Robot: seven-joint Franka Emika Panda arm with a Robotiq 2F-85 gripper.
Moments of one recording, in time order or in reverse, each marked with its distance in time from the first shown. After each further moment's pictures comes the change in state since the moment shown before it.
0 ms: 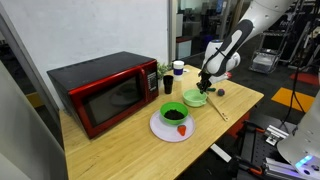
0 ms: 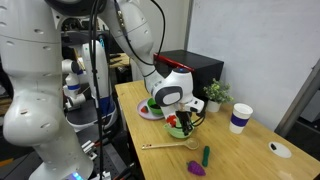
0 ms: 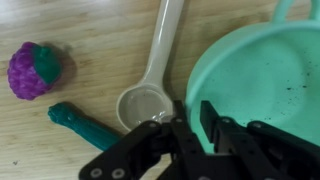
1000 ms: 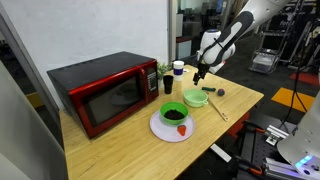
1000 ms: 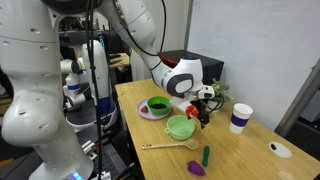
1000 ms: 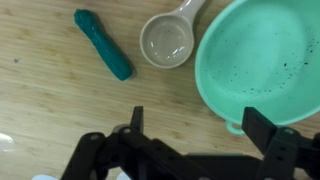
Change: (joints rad) arm -0.026 -0.022 0.006 0.138 -0.097 -0.115 -0.284
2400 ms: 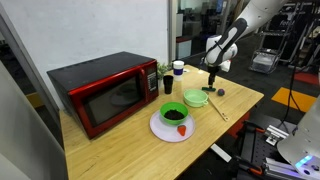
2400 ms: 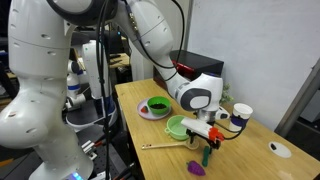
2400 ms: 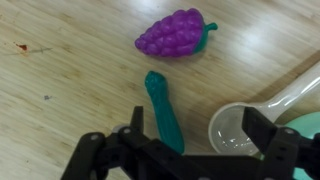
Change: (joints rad) arm -0.171 0.130 0.002 0.117 -0.029 -0.207 -0.416
